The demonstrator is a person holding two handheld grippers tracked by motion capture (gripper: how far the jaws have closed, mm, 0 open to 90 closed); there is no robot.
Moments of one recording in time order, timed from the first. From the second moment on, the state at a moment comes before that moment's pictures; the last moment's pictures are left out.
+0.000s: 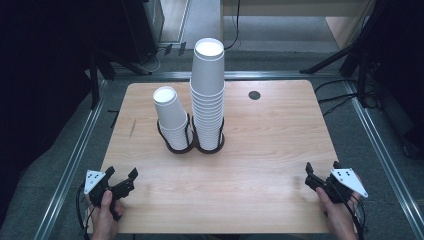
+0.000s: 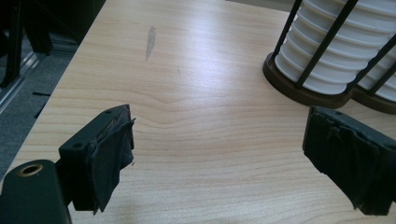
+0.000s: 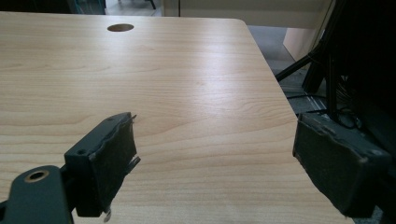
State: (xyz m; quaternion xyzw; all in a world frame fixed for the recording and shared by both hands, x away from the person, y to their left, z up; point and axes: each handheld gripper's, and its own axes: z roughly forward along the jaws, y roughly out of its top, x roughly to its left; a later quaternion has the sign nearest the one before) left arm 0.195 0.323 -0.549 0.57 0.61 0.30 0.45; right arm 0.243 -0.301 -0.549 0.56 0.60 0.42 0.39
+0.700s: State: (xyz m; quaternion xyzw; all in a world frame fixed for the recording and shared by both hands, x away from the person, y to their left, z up) left arm 0.199 0.313 -0.545 0.57 0.61 0.31 0.46; right arm 0.245 -0.289 -0.507 0.54 0.59 0.46 0.37
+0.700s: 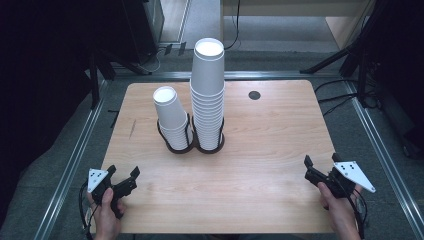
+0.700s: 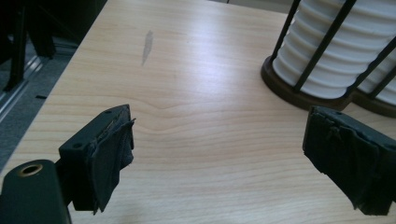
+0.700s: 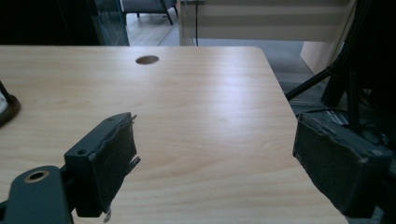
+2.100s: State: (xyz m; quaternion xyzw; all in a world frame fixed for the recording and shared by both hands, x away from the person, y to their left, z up) left arm 0.242 0.220 -0.469 0.62 0.50 0.29 0.53; right arm 0.275 -0.196 -0.402 0.46 0.64 0.52 0.34
